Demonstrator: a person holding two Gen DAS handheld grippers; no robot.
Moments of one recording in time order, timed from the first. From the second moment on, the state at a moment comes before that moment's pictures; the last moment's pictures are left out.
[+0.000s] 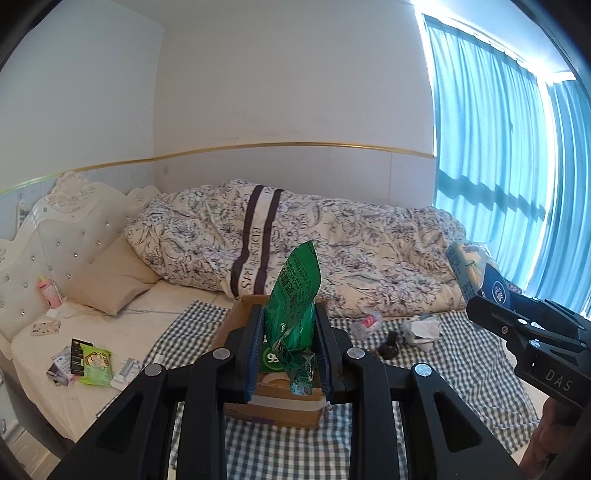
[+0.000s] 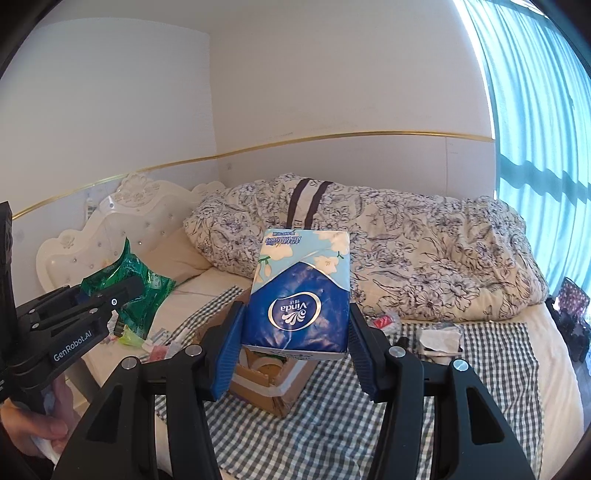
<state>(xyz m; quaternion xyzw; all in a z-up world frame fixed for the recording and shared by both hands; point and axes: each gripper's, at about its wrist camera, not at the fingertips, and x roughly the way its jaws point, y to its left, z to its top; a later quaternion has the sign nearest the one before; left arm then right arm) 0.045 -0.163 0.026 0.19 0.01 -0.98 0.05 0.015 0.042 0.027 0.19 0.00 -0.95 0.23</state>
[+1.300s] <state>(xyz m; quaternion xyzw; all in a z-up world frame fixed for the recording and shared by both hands) -0.092 -0.247 -0.069 0.28 0.04 -0.96 0.07 -0.119 -0.073 -0.063 0.27 0.06 -0.92 0.27</state>
